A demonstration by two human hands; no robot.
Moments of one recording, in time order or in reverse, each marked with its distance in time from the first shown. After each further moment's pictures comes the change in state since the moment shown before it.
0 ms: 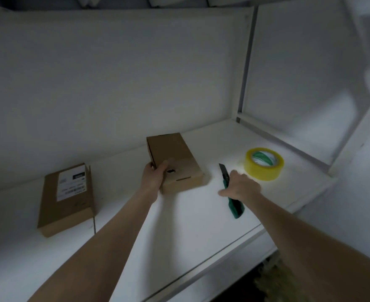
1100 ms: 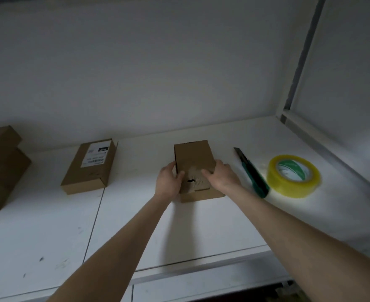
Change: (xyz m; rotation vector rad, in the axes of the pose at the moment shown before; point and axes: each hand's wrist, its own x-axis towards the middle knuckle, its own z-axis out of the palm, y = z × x) left_hand -0.022 -0.036 0.047 0.669 0.253 0.091; right_hand 0.056 -0.043 0.012 0.316 -0.121 -0.398
